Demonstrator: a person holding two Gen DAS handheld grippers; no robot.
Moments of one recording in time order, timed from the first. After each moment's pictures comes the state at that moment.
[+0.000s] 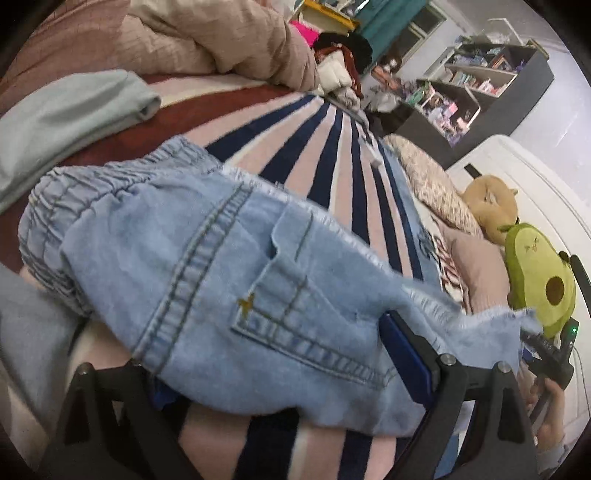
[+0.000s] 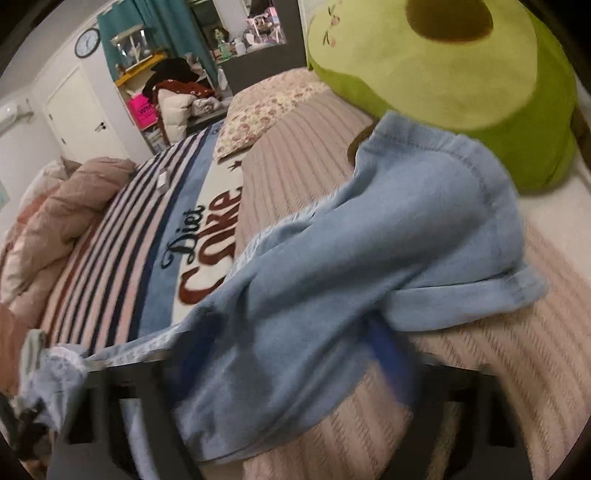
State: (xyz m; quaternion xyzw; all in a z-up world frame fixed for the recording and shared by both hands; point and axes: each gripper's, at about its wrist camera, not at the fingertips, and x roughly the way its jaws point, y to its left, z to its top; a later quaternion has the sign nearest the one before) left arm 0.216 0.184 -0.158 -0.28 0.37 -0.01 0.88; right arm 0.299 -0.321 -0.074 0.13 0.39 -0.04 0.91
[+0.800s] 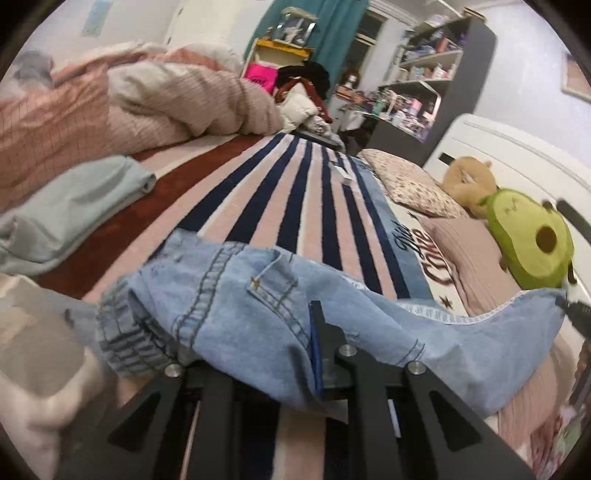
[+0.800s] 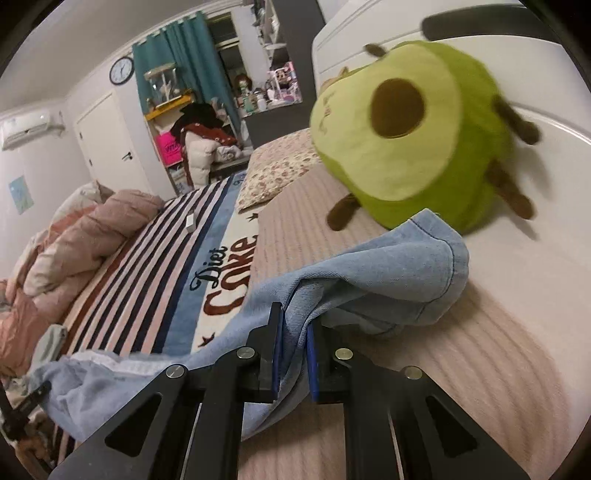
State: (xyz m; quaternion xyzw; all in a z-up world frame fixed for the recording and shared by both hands) left arm 0.140 0.151 -0.106 -0.16 0.31 -0.01 0.93; right arm 0.178 -0.354 -0.012 0.12 0.29 -0.01 0.95
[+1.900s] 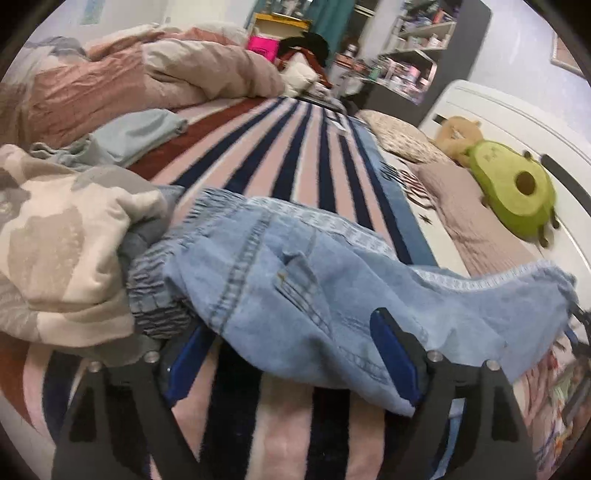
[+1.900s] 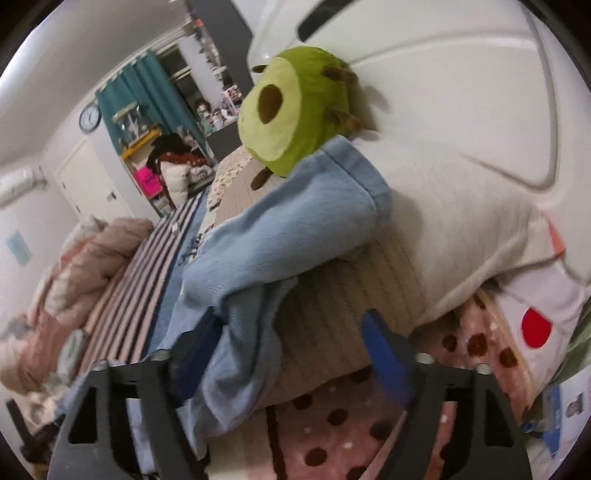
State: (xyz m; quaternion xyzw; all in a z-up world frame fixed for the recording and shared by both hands) left arm 0.001 0.127 -0.117 -0.16 0.38 0.00 0.91; right arm -0.019 -0.433 -0.063 0.24 0.27 -0.04 0.93
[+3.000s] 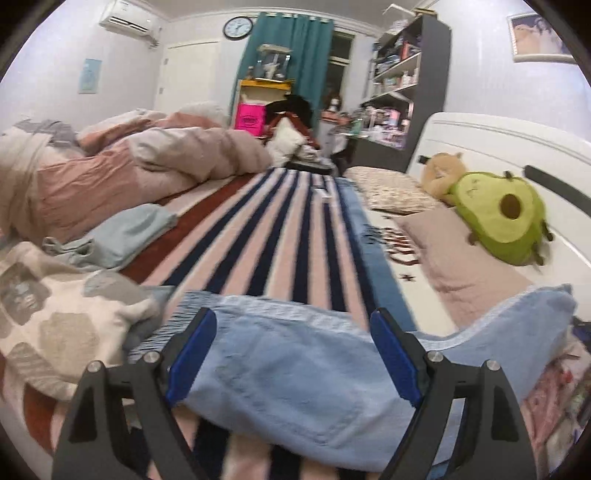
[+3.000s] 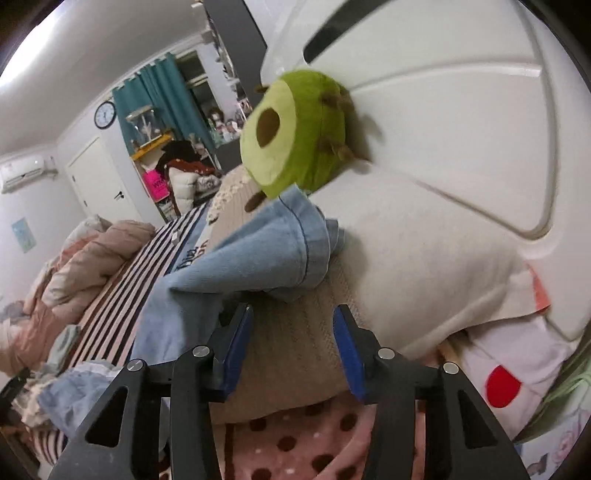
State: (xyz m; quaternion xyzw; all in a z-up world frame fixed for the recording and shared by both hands) left arm -0.003 0.077 -0.048 -0.10 0.26 0.01 0.96; right arm -0.014 -0.467 -0.053 0.19 0.25 -0.03 0.95
